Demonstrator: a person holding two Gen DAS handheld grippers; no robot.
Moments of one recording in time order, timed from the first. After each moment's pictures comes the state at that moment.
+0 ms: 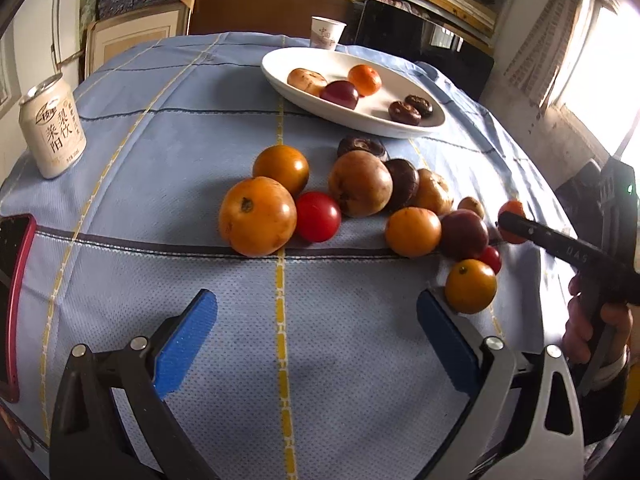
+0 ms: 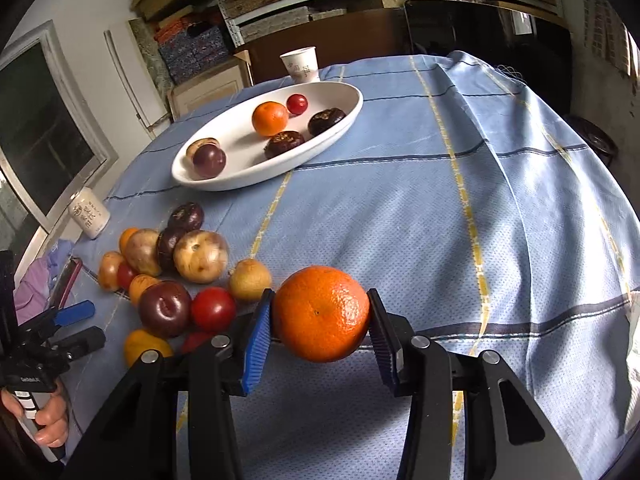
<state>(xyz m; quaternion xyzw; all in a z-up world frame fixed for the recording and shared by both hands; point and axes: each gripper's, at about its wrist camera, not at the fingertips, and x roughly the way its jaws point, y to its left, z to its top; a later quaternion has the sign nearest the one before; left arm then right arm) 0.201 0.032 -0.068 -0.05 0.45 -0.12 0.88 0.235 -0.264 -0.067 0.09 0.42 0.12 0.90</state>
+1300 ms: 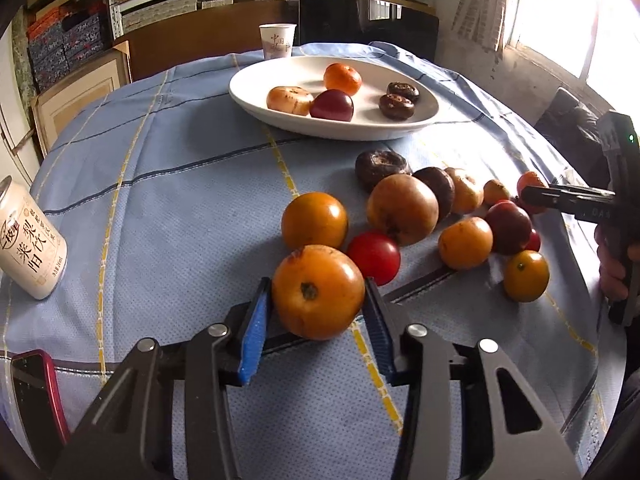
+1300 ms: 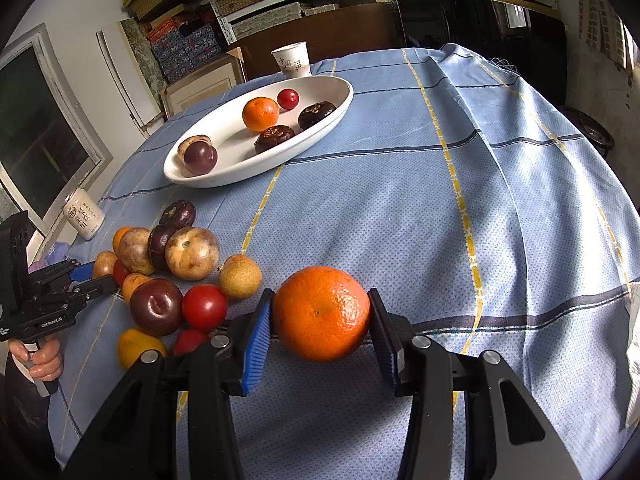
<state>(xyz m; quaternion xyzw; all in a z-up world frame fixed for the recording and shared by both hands) 0.250 0.050 -0.071 0.08 0.43 -0.20 0.88 0.236 -0.268 -0.070 0.09 0.43 0.11 0.89</state>
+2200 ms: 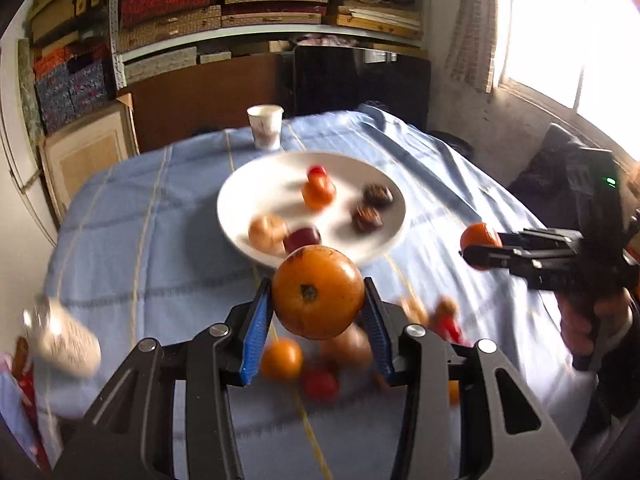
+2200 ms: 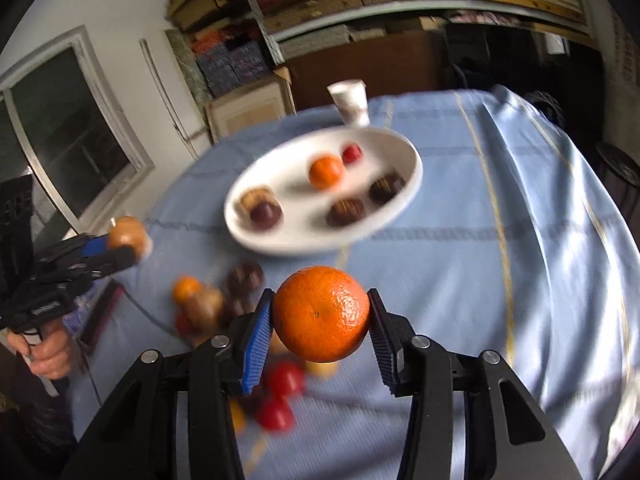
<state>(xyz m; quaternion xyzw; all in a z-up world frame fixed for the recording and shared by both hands) 0.278 0.005 0.032 0.07 0.36 -0.20 0.91 0.280 -0.239 -0.001 0.09 0.38 0.19 0.90</state>
